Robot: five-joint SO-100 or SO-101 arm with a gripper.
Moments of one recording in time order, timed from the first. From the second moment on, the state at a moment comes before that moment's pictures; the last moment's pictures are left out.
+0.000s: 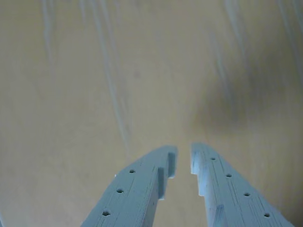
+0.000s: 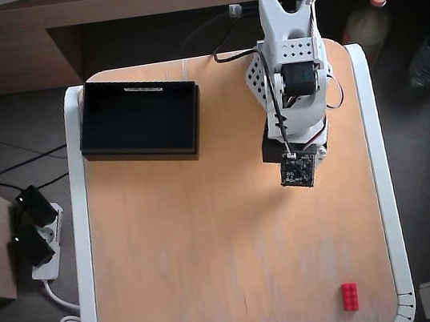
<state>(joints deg) -1.8 183.8 173.0 75.8 171.9</state>
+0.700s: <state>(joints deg) -1.9 151.2 156.9 66.7 179.4</state>
